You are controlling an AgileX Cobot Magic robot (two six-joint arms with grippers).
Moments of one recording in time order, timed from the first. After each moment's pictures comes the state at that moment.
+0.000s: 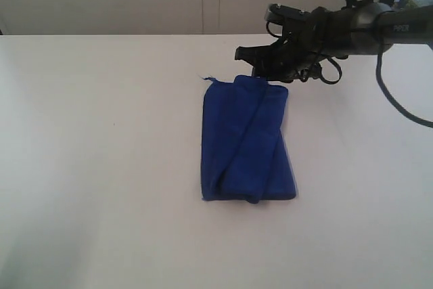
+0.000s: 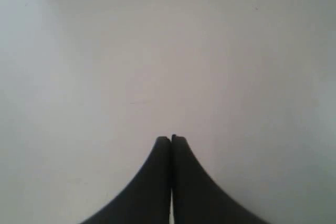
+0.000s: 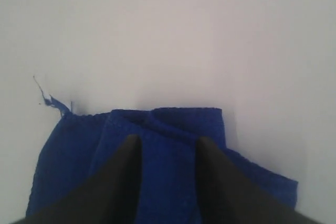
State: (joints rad) left arm 0.00 0.00 0.02 -0.08 0.52 0.11; right arm 0.29 2.21 -1.58 0.39 0.30 0.01
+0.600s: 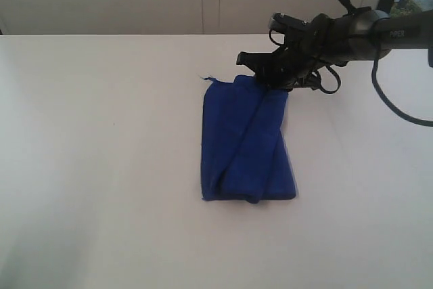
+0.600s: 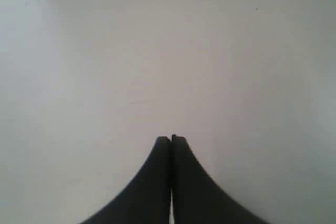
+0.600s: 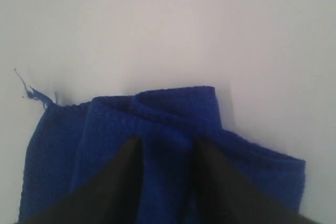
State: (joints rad) left arm 0.00 0.00 0.02 -0.08 0.52 0.11; right arm 0.28 2.25 -1.59 0.47 0.33 0.01
